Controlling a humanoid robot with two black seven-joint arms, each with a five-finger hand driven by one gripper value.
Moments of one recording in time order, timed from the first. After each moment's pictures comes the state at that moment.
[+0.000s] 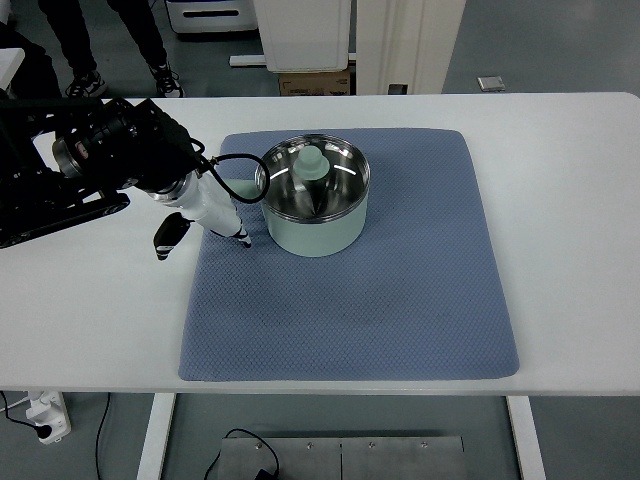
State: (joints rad) left arm -1.50 0.47 0.20 -1.23 1.94 -0.61 -0.30; right arm -0.02 0.00 0.43 0.16 -0.34 -0.11 -0.05
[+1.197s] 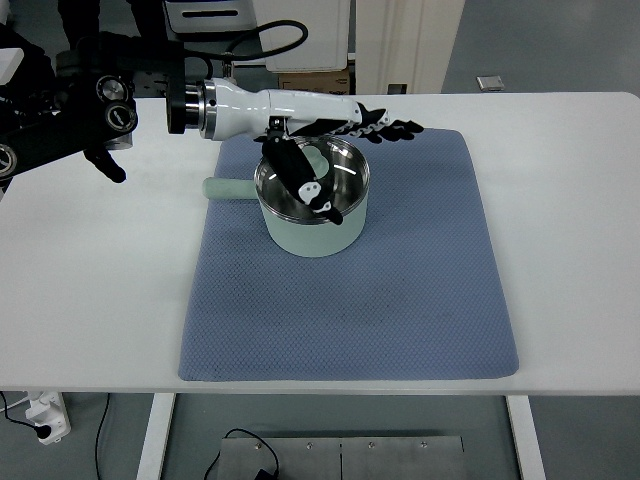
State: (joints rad) left arm -1.48 0.49 -0.01 -1.18 0.64 -0.42 -0.33; right arm -0.02 0.00 0.43 0.16 -0.34 -0.11 -0.05
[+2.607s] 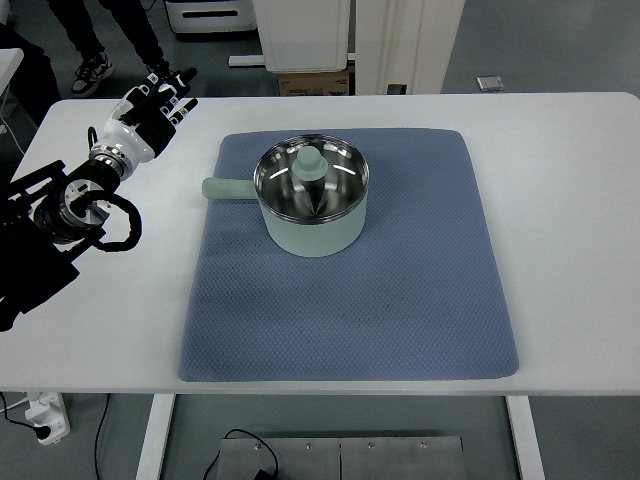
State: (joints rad) left arm -1.00 0.32 -0.30 -0.59 -0.54 -0.17 -0.25; right arm -0.02 0.00 0.43 0.16 -0.34 -0.11 -0.05
